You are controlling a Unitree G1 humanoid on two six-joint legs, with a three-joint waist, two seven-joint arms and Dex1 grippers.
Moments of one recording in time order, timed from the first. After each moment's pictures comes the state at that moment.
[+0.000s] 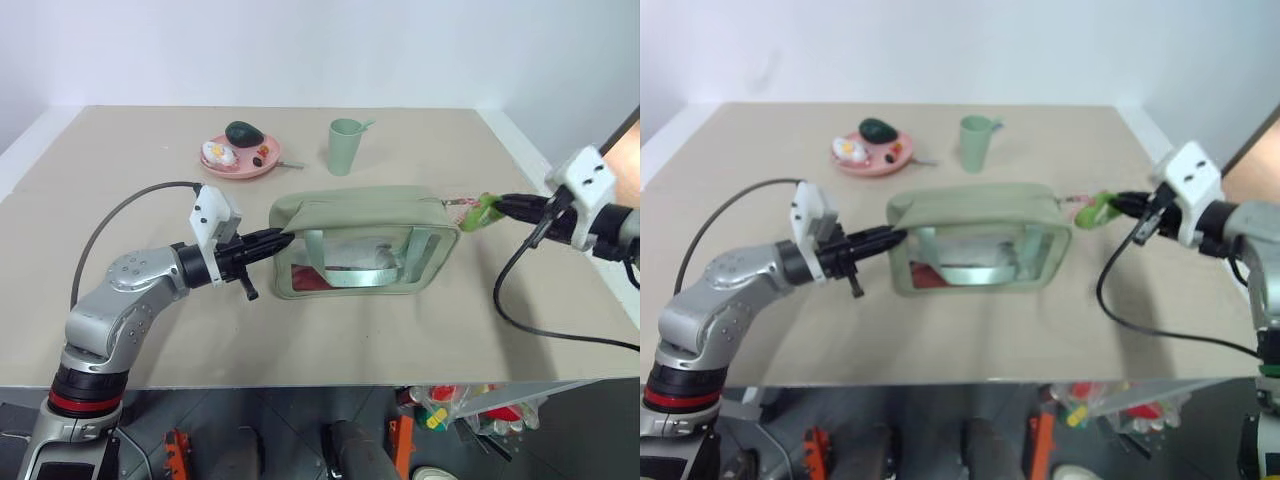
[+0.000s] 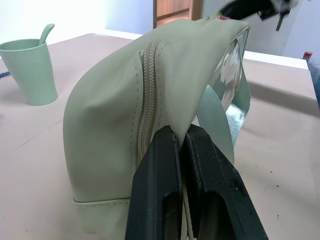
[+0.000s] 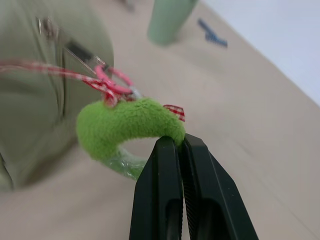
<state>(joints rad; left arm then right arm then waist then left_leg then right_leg) -0.44 0.54 0.01 -0.34 -0.59 0.60 -0.76 -0.49 -1.03 -0.12 0.12 0.21 0.30 0.92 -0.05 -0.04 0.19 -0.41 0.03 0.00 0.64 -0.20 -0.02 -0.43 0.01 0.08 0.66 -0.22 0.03</state>
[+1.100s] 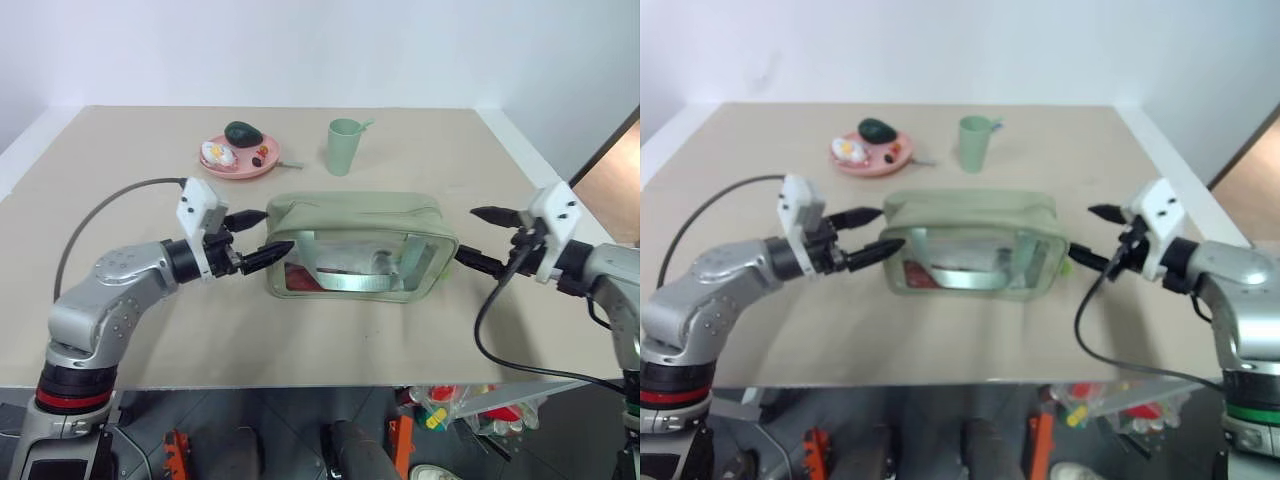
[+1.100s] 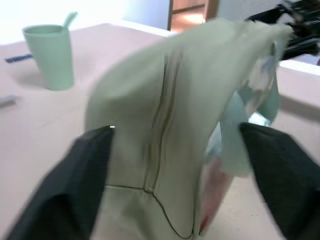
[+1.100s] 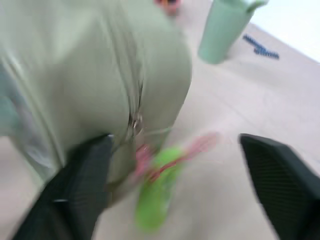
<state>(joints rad) -0.45 0.60 0.11 -0.34 -0.68 0.71 -0.73 -0.31 -0.87 -0.33 -0.15 0.48 0.52 0.96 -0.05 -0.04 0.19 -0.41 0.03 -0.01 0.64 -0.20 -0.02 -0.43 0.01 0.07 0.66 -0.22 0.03</state>
